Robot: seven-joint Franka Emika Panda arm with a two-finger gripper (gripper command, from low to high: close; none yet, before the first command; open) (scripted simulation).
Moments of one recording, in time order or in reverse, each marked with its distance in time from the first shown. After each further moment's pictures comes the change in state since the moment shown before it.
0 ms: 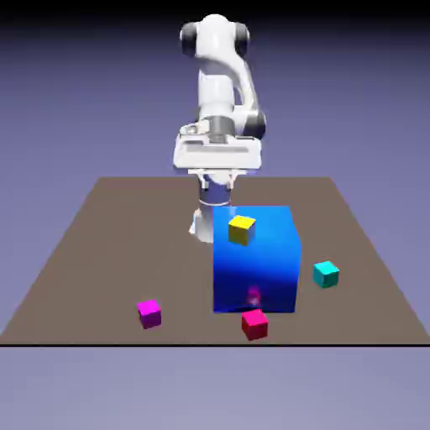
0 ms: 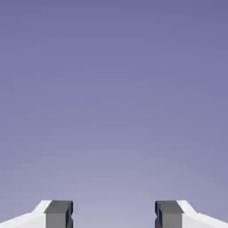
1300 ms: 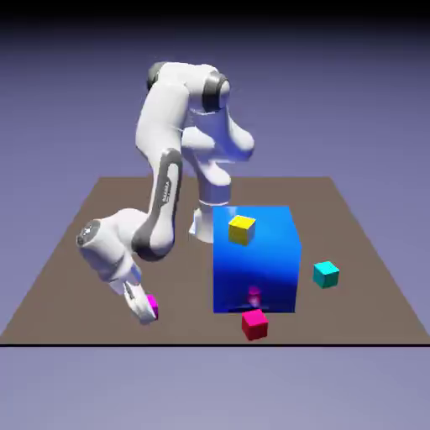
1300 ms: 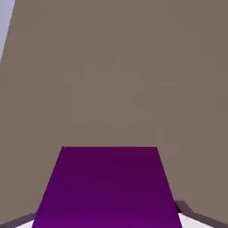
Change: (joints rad) arm -0.216 0.963 -0.211 0.694 0.415 -0.877 0.385
